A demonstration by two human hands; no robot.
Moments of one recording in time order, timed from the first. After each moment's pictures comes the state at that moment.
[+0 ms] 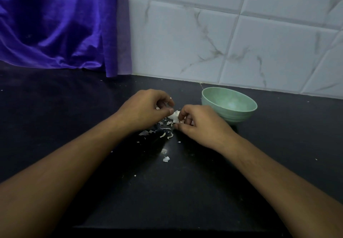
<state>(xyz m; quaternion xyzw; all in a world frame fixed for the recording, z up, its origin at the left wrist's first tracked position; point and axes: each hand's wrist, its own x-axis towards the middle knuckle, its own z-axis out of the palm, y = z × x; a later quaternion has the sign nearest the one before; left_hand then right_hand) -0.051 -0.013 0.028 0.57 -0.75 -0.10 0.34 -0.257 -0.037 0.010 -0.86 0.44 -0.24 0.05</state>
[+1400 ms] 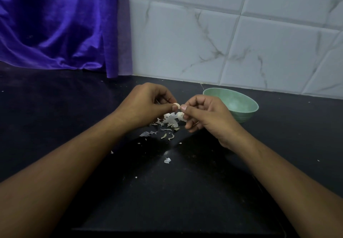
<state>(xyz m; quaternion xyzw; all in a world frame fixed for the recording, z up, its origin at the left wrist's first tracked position) -0.051 -0.009 0.037 0.51 -0.73 -0.17 0.41 -0.261 -0.033 0.024 -0.70 0.38 -0.41 0.45</state>
